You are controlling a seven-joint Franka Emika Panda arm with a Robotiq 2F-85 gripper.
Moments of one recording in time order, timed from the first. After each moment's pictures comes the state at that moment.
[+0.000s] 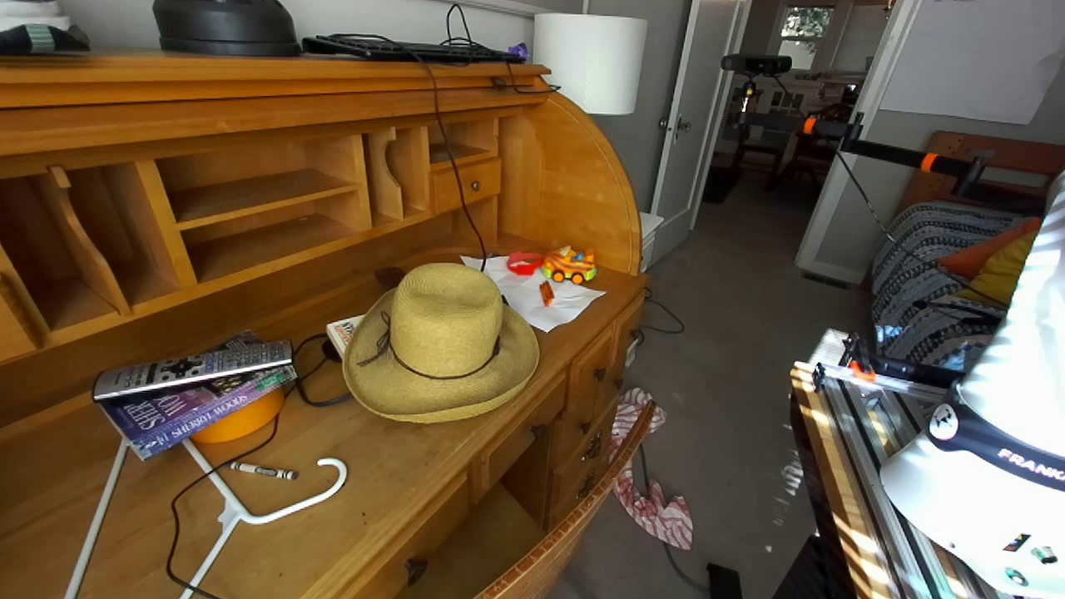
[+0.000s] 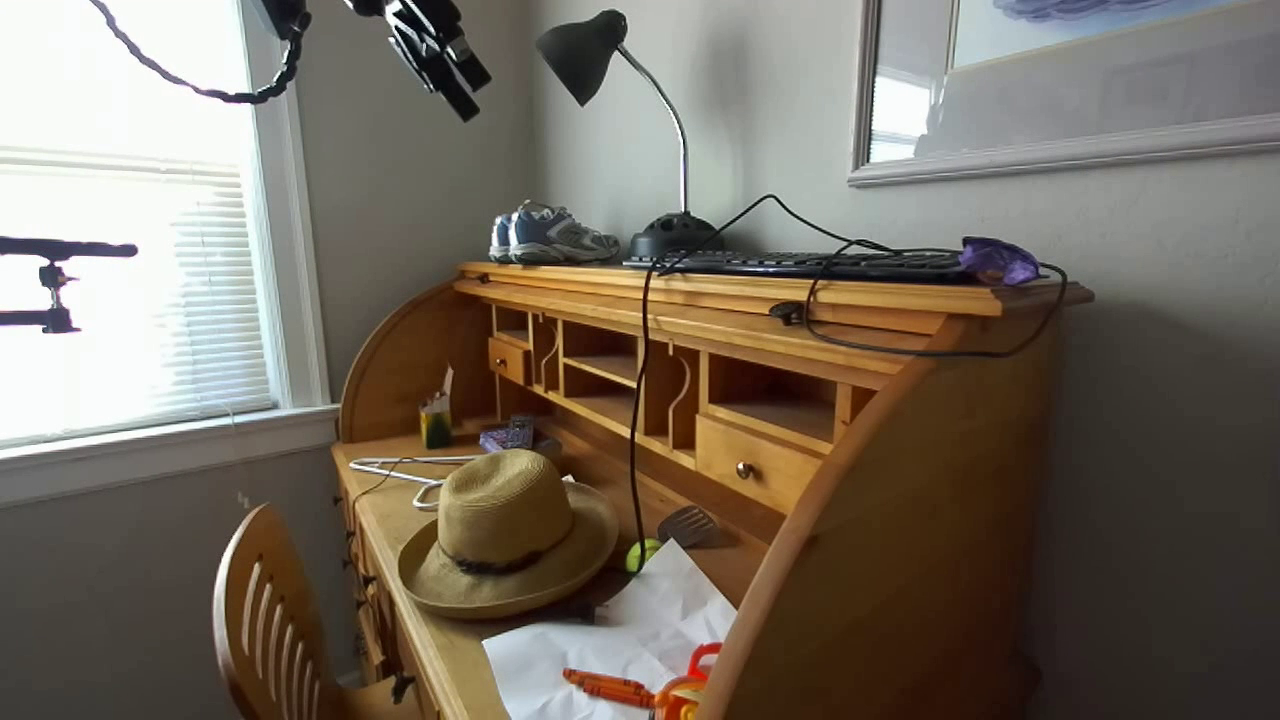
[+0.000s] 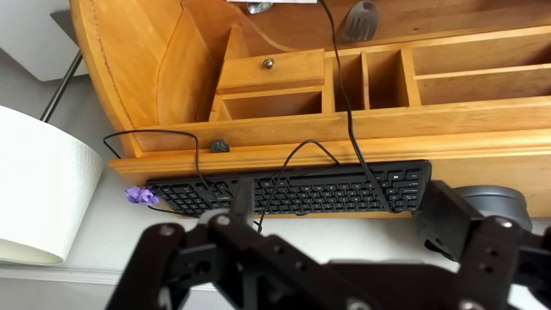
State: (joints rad) arm -0.23 -0.35 -0.02 -1.96 -0.29 2.26 0.30
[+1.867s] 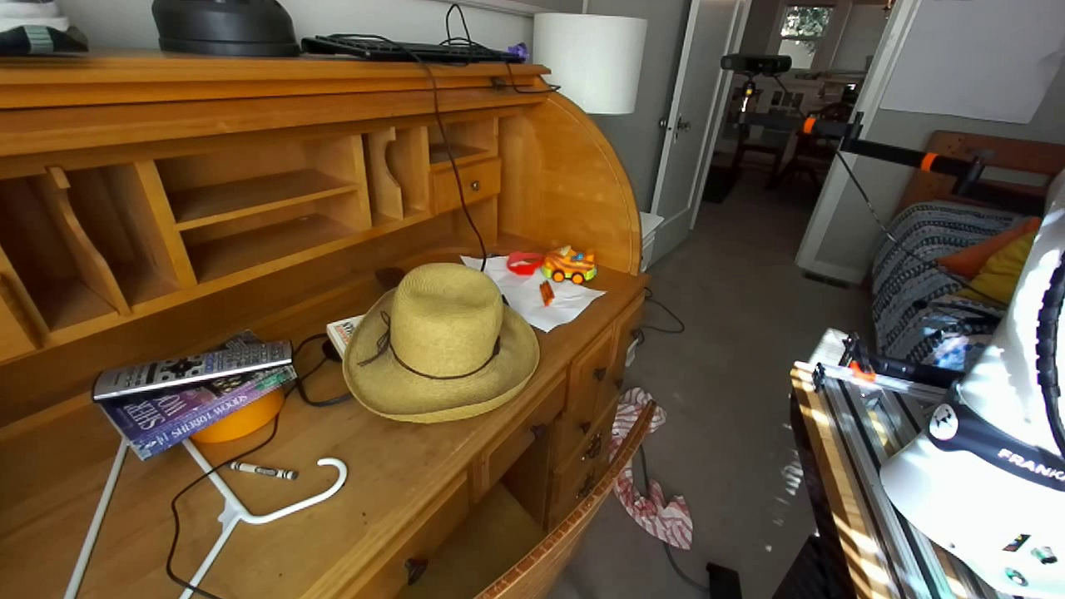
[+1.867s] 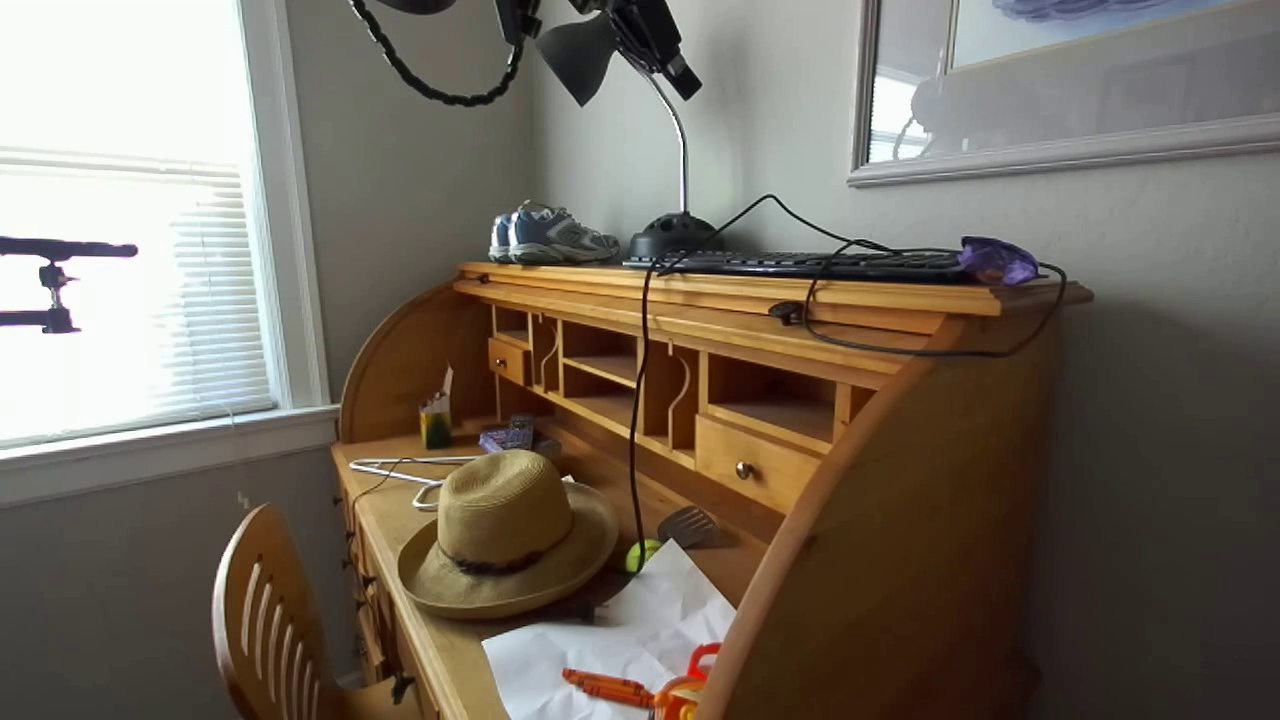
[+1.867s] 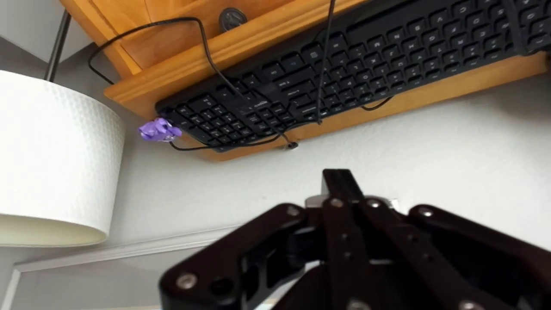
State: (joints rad) arm -0.24 0.26 -0.18 -1.24 -0.22 2.25 0.43
